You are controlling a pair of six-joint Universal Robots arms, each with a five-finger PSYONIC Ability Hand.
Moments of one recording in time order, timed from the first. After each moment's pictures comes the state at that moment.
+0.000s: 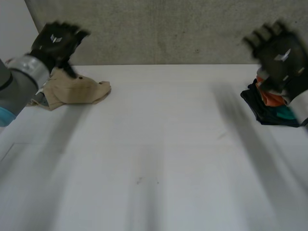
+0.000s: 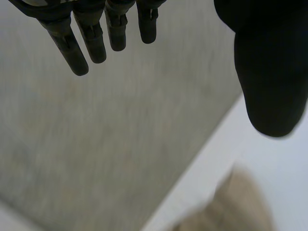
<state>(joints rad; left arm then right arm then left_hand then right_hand) 4.59 -2.09 -1.10 3.27 -1.20 3.63 1.65 -1.43 1.76 -0.58 1.12 2.56 0.17 0.20 0.22 0.21 0.04 0.23 0.22 0.21 0.21 0.05</state>
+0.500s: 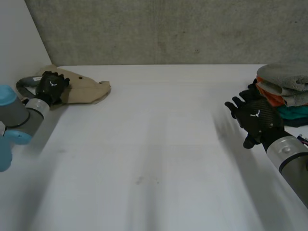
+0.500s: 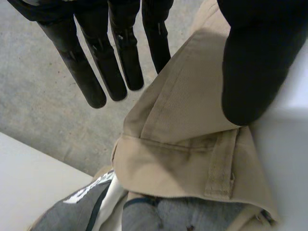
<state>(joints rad) 4.76 -2.82 -0.57 3.43 -1.13 3.84 1.71 -1.34 1.94 -0.45 1.23 2.46 0.65 0.63 0.62 0.63 0.45 0.23 0.22 0.21 0.21 0.05</state>
